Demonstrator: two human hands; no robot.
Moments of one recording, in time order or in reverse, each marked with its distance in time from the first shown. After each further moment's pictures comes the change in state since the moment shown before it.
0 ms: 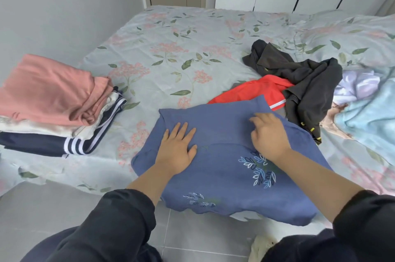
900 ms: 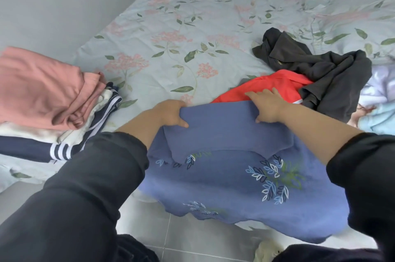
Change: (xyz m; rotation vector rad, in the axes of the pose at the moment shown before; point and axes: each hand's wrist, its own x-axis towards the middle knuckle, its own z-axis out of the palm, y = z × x) left_hand 0.115 -0.046 -0.068 -0.182 -0.329 -0.048; right_hand 0.122 0.036 0.024 -0.282 -0.694 -0.051
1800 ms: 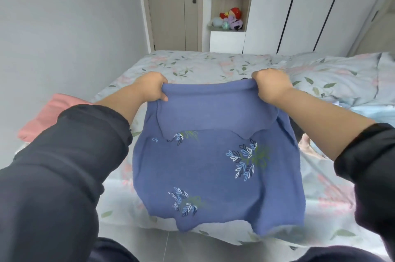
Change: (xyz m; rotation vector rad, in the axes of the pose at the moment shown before) left_hand -0.115 0.056 -0.168 0.161 0.420 0.033; right_hand -0.143 0.009 -0.171 -0.084 0.552 0.181
